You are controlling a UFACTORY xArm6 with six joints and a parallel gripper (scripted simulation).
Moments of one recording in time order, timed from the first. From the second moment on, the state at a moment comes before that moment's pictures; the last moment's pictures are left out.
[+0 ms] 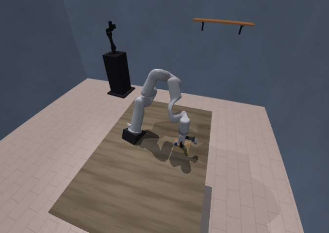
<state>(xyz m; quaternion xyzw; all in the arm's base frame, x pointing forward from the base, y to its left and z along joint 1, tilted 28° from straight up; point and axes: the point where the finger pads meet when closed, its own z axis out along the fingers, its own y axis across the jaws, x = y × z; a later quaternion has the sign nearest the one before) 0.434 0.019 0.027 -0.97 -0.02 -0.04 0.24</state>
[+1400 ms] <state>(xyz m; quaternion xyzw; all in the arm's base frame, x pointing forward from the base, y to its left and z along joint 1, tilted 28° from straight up) 0.434 0.019 0.027 -0.97 -0.02 -0.04 0.24</state>
